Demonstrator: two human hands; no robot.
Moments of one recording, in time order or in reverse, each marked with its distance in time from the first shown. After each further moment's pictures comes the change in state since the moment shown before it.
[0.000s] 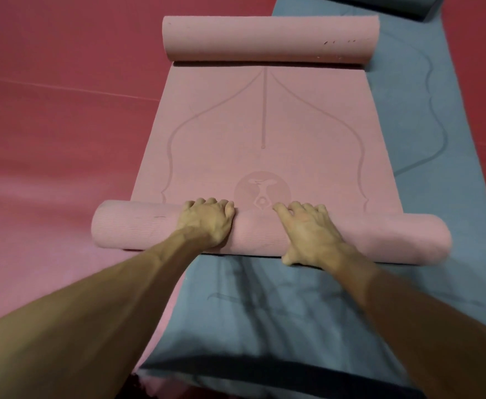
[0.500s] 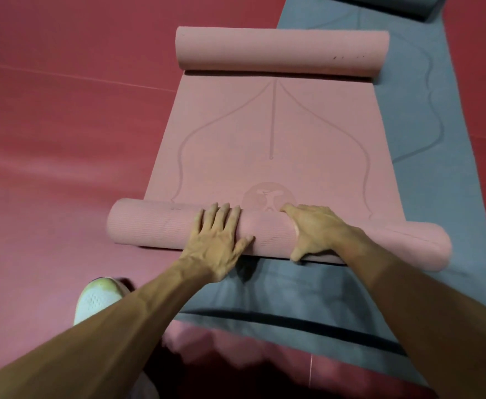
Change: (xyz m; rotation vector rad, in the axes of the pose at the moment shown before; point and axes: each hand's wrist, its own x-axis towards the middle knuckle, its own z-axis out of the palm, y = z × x) left_hand -0.106 -0.005 0.038 0.082 0.080 0.124; right_hand -0.030 -0.012 -0.003 0.213 -0.243 -0.044
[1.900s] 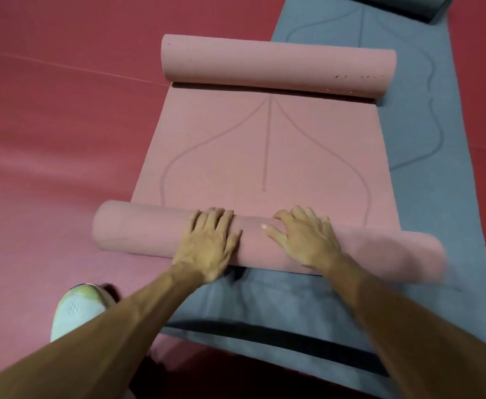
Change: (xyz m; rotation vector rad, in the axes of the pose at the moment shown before) left_hand 0.021 -0.001 0.004 -0.062 0.112 0.007; right_hand 0.002 -0.006 0.013 0.103 0.203 0.151
